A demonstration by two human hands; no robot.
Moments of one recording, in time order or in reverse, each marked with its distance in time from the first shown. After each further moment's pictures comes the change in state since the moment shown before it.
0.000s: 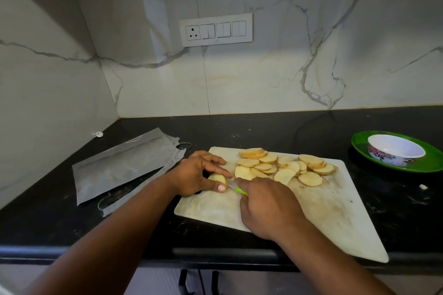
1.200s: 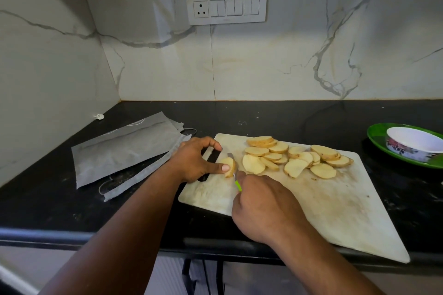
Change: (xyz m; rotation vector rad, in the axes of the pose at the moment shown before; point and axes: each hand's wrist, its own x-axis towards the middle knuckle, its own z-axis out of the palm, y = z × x) left_hand -0.003 0.001 0.004 -0.174 0.250 -0.364; right_hand -0.005 -0.033 0.002 0.129 -0.096 0.149
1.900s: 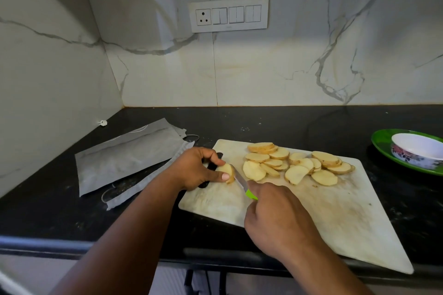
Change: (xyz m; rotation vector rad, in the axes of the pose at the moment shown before) left_hand -0.006 0.006 -0.006 -0.113 -0.099 -0.026; right_hand -0.007 0.008 -0.003 0.106 0.095 0.052
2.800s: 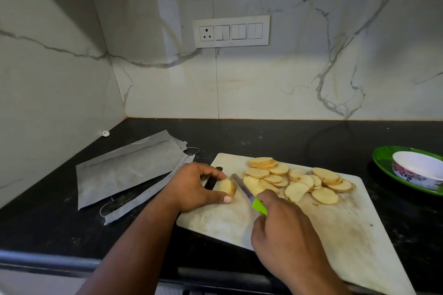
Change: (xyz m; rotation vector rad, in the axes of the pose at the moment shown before) left_hand -0.012 -0.003 0.001 0.131 0.098 0.097; right_hand 0.000 0.002 -0.011 -0.021 0.099 -0.017
